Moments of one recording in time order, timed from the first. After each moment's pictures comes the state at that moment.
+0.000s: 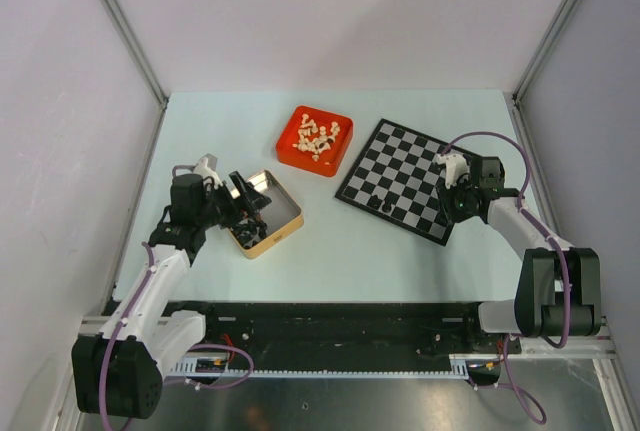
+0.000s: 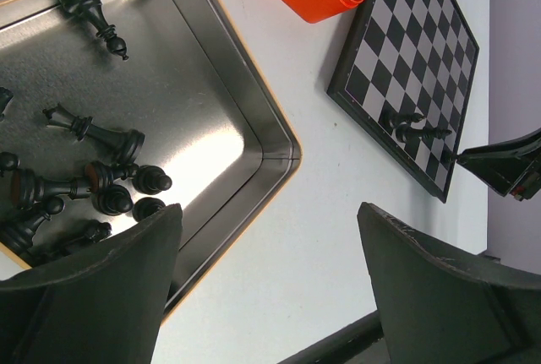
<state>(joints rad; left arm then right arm) -0.09 0.92 0.58 -0.25 0.39 -0.61 0.01 1.35 0.77 -0.39 -0.28 -0.35</state>
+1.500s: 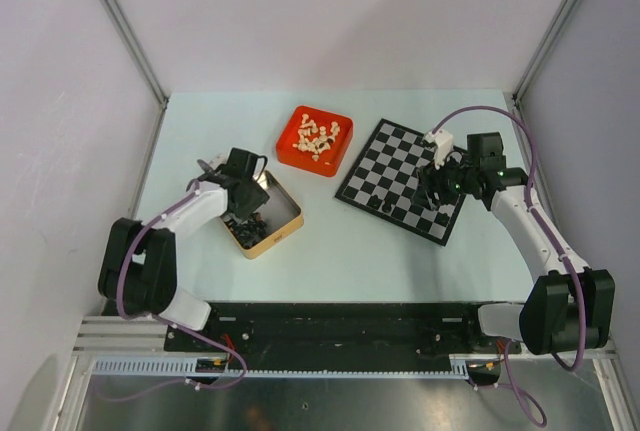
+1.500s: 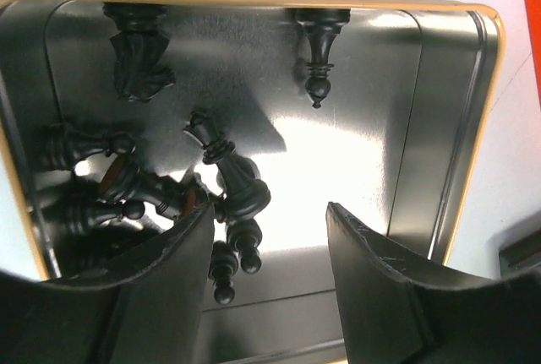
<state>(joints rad) -0.30 1.48 0.91 -0.53 -0.25 -0.99 0.11 1.27 1.00 -0.60 -0.60 -0.36</state>
